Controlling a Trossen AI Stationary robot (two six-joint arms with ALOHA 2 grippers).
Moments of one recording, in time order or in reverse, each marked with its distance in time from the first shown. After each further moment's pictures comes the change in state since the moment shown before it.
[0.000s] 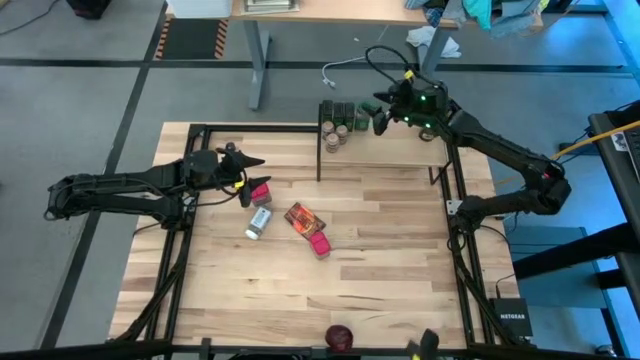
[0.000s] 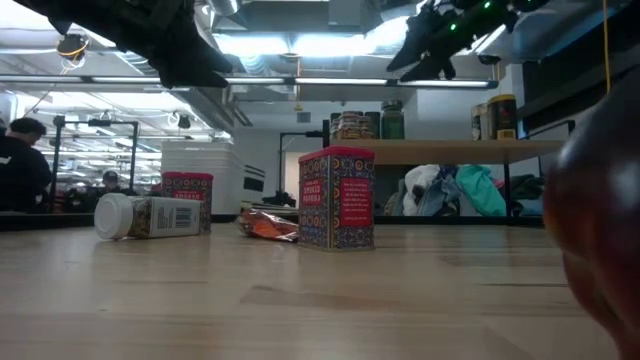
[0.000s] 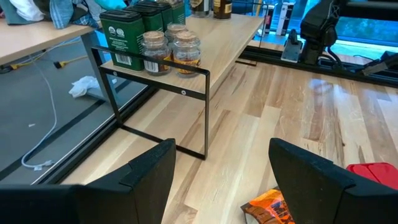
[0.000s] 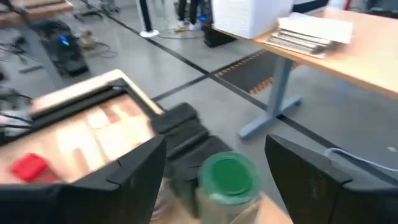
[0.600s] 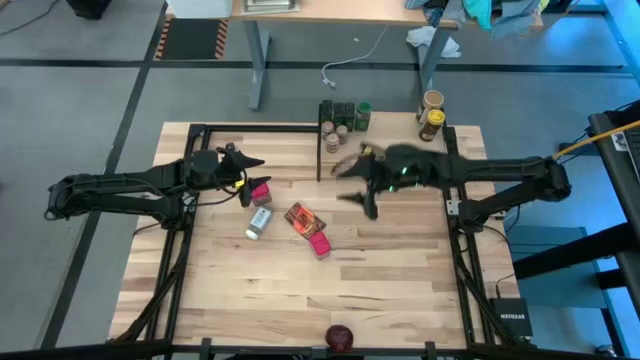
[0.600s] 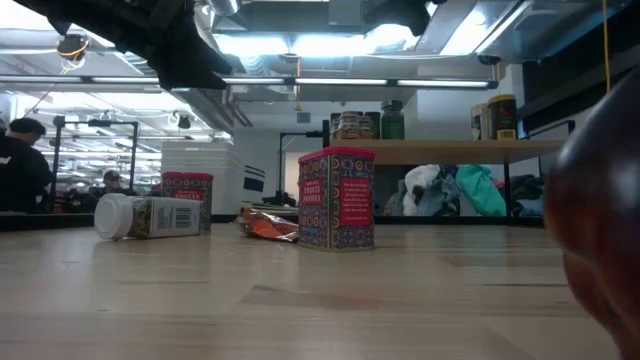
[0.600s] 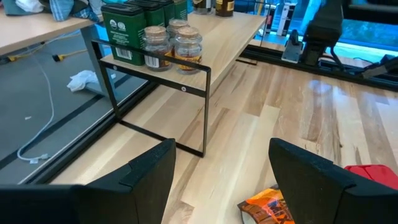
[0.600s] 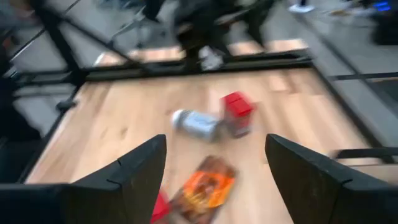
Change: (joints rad) left arm 0.000 0.000 0.000 -0.010 0.000 -0.036; right arm 0.650 0.006 0.000 -0.089 0.034 -0.001
